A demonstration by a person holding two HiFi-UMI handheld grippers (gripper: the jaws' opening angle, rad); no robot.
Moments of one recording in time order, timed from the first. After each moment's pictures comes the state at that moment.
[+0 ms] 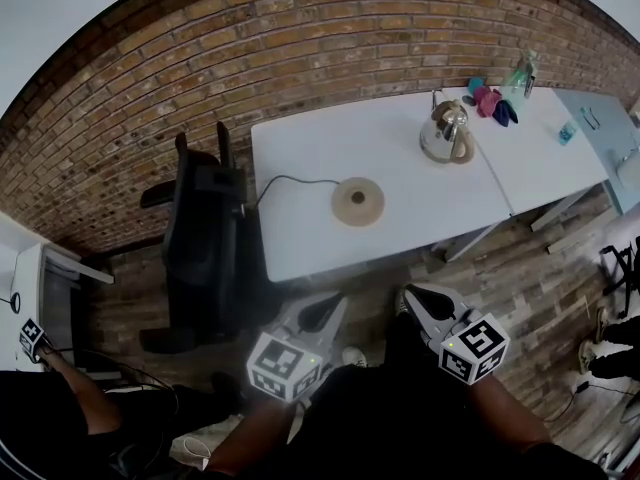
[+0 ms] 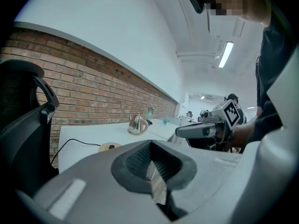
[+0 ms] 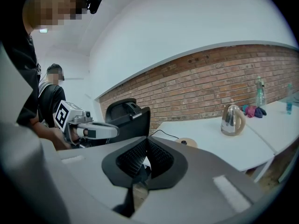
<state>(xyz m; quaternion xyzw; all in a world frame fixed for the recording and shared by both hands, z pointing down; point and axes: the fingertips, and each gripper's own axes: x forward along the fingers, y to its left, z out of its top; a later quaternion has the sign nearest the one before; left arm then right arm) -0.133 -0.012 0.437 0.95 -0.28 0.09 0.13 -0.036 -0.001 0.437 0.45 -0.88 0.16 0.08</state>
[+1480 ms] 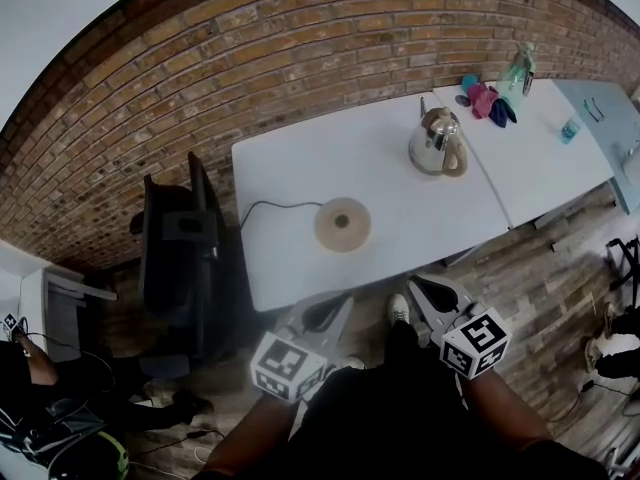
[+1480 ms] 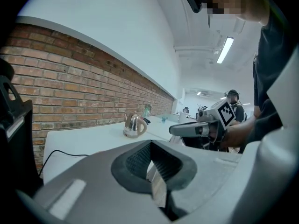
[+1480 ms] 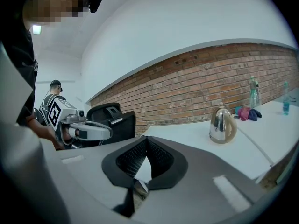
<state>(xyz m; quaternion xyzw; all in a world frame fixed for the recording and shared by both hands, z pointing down) -0.060 -0.082 0.443 0.95 -0.25 0.12 0.12 0.037 -0.084 0.448 0.48 -0.86 0.17 0.06</state>
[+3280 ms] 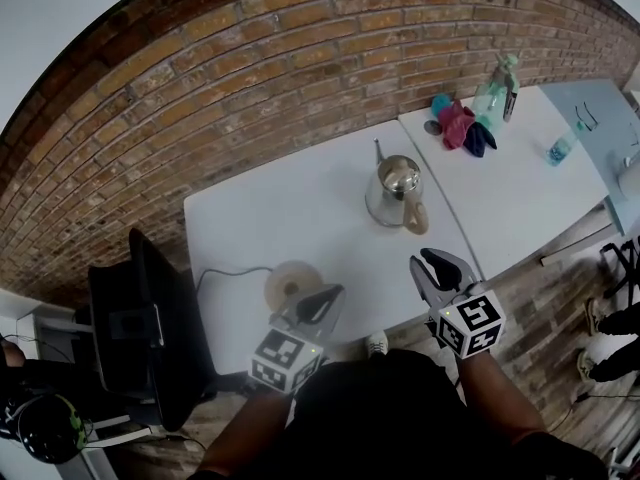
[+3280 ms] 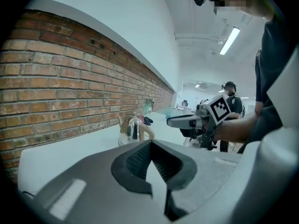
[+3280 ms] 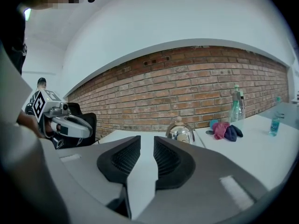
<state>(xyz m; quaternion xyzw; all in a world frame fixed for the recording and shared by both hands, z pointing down) 0.096 -0.243 0.457 0.95 -0.23 0.17 0.12 0.232 -0.257 0.464 0.56 -0.81 0.14 0.08</state>
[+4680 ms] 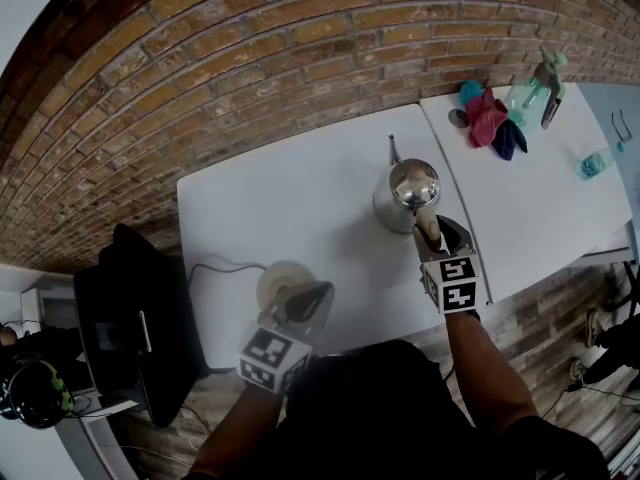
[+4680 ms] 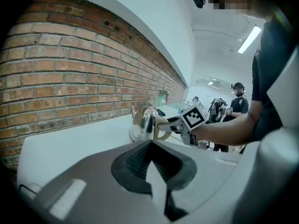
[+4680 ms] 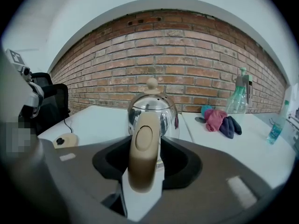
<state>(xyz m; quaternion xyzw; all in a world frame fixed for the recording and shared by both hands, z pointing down) 0.106 -0.312 0.505 0.92 -0.28 0.21 0.17 0.298 -0.390 0.593 0.59 -0.75 0.19 0.22</state>
